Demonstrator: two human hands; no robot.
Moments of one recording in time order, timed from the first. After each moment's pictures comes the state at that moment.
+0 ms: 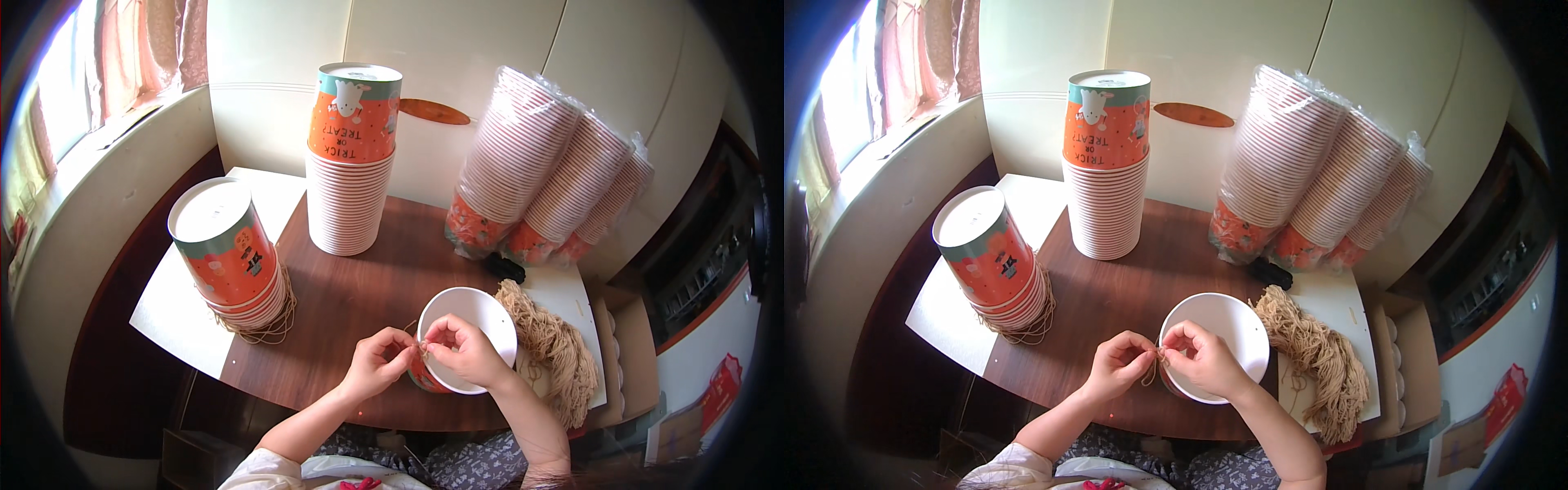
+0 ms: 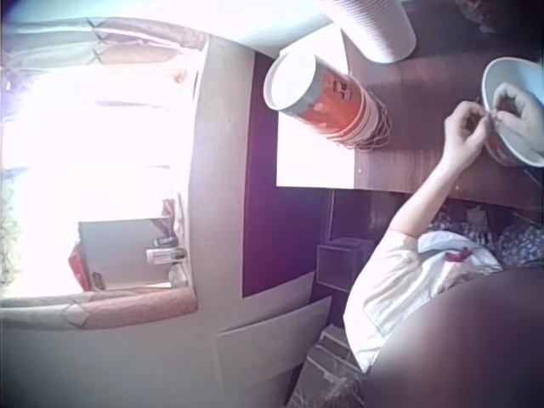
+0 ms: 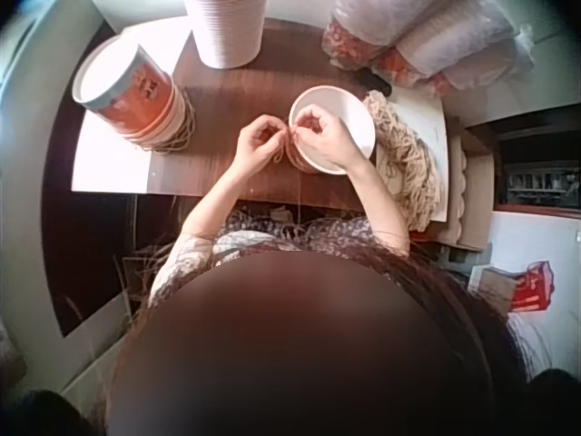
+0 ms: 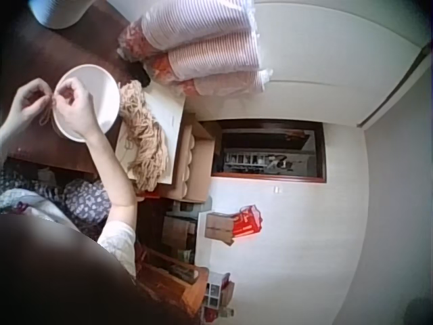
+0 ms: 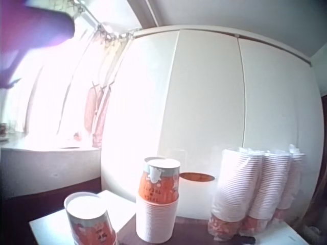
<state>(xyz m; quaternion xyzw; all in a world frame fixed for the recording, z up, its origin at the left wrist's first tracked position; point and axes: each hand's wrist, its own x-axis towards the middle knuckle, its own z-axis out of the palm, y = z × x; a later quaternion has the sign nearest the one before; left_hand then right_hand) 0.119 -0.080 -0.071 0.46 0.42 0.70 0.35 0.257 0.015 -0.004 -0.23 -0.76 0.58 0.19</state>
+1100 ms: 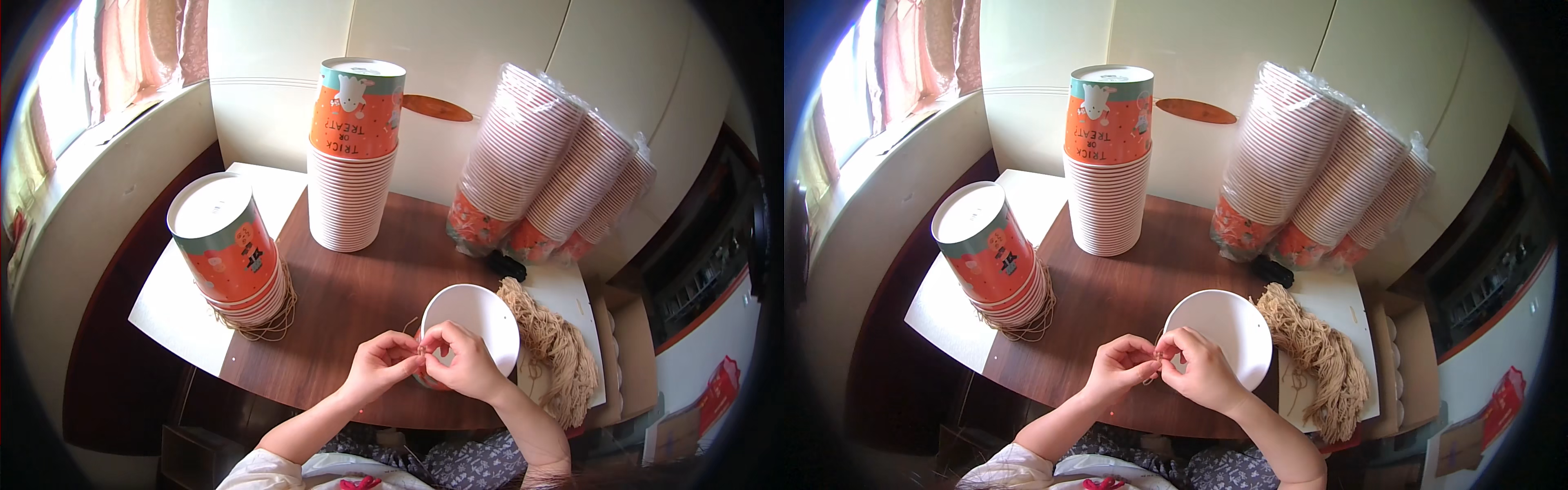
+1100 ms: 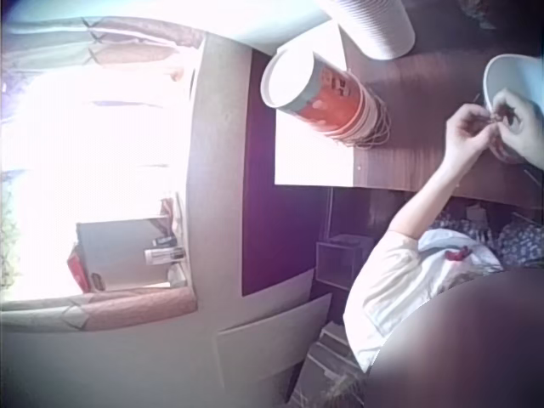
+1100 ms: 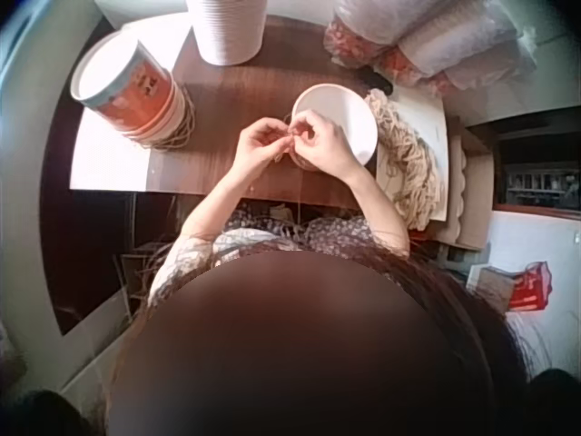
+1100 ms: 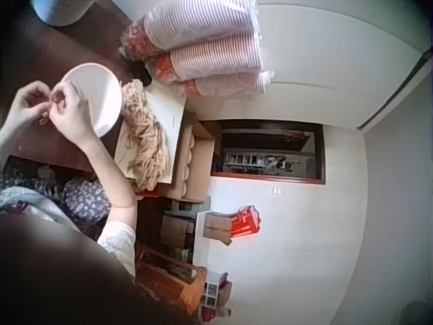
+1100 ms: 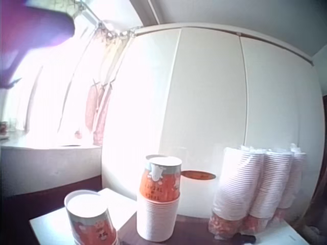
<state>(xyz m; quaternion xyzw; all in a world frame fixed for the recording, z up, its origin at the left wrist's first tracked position) 0.125 -0.091 -0.059 0.36 0.32 0.72 0.50 0.253 -0.008 0.017 -0.19 -0.88 0.36 0.25</state>
